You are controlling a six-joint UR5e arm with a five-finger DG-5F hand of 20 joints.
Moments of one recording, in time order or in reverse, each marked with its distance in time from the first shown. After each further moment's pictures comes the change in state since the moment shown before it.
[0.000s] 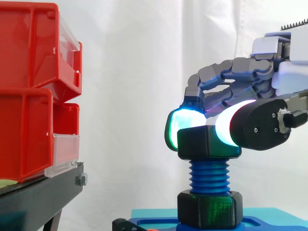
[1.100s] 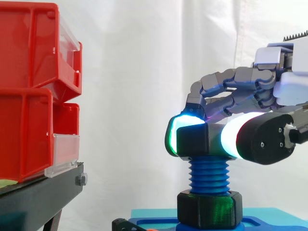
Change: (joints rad) arm -0.013 0.000 -0.035 0.046 -0.029 -0.016
